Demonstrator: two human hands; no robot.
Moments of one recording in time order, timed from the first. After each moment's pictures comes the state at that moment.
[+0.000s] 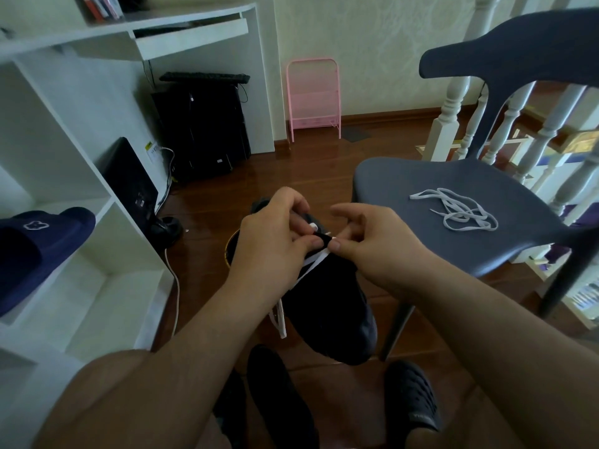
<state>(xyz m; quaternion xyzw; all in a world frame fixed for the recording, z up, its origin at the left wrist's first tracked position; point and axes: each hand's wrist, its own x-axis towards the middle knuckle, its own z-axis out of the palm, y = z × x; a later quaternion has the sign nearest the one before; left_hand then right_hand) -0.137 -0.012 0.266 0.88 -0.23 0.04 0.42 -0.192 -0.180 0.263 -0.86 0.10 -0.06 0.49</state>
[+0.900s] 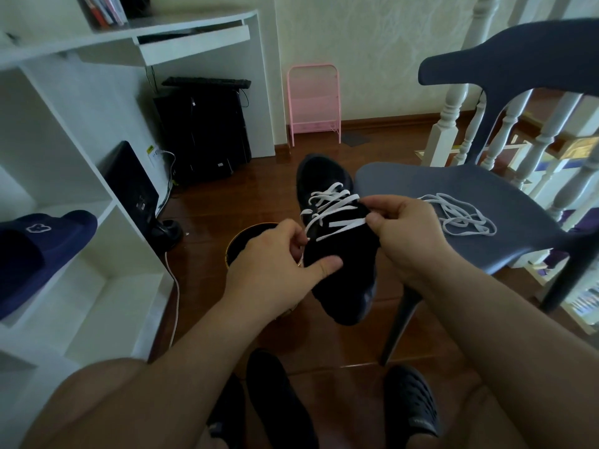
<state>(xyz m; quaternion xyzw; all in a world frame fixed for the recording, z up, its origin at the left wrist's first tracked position) -0.140 -0.001 0.251 0.92 -0.21 -0.01 0.34 -0.179 -0.204 0.255 -0.73 0.22 -0.19 0.62</state>
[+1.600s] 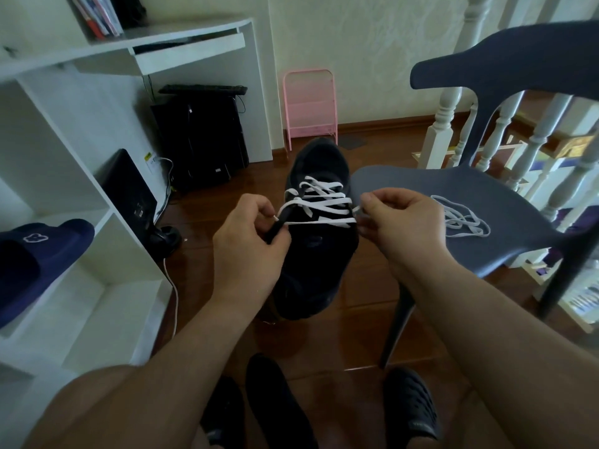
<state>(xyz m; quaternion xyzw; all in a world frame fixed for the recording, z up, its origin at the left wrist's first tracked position) -0.122 -0.002 0.248 0.83 -0.21 0.23 0.45 -0.179 -0.206 0.262 -0.66 0.23 -0.26 0.67</state>
